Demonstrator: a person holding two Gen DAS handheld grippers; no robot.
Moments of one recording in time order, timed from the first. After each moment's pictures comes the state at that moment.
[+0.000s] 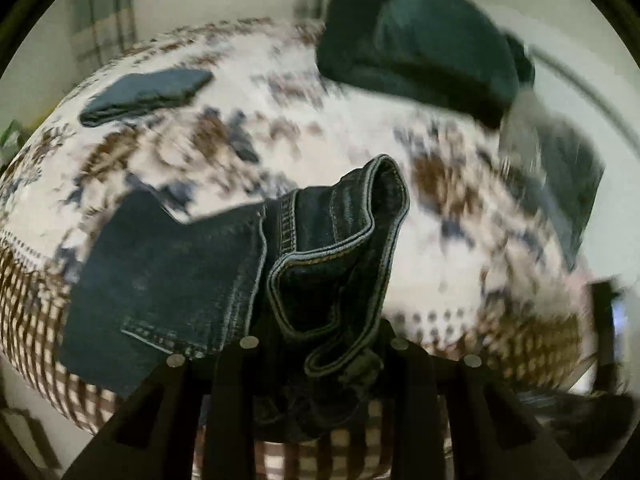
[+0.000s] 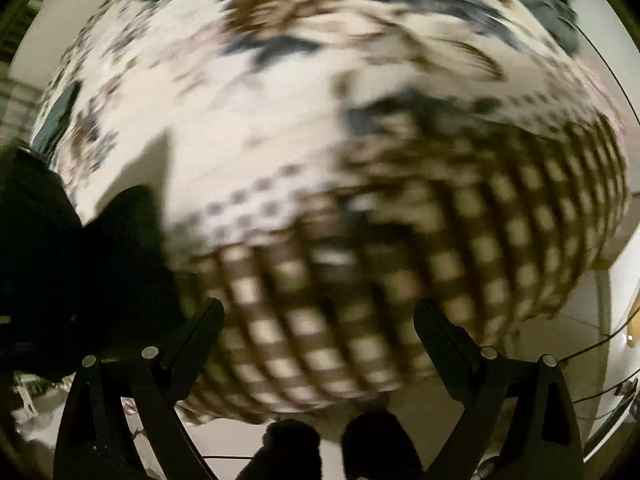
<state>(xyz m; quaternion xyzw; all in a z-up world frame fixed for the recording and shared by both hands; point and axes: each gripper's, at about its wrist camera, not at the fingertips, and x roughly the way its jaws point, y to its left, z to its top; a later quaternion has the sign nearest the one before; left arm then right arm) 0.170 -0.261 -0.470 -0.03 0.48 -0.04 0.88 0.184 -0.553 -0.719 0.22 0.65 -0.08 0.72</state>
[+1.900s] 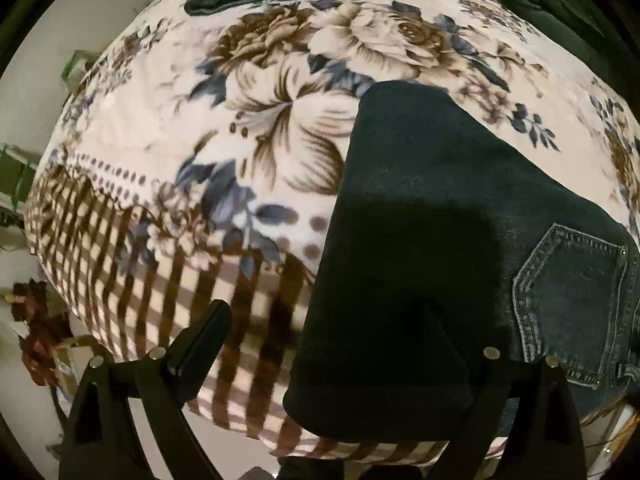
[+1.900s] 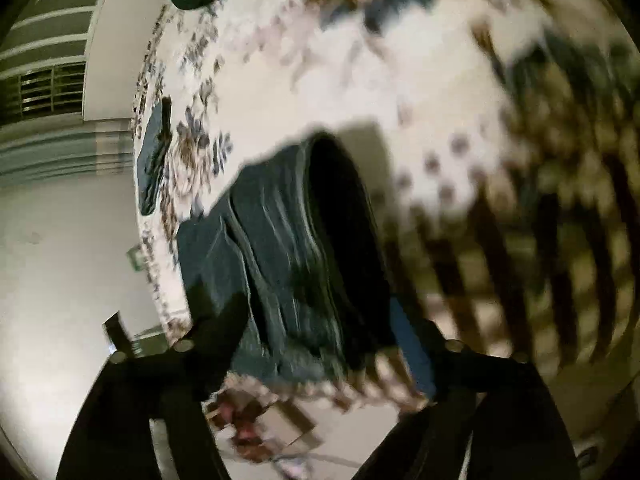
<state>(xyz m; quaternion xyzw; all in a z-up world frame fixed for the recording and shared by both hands) 0.193 -0.071 -0.524 -0.02 0.62 0.13 0.78 0.208 -0.530 -0.725 0.44 0.62 0.10 0.64</state>
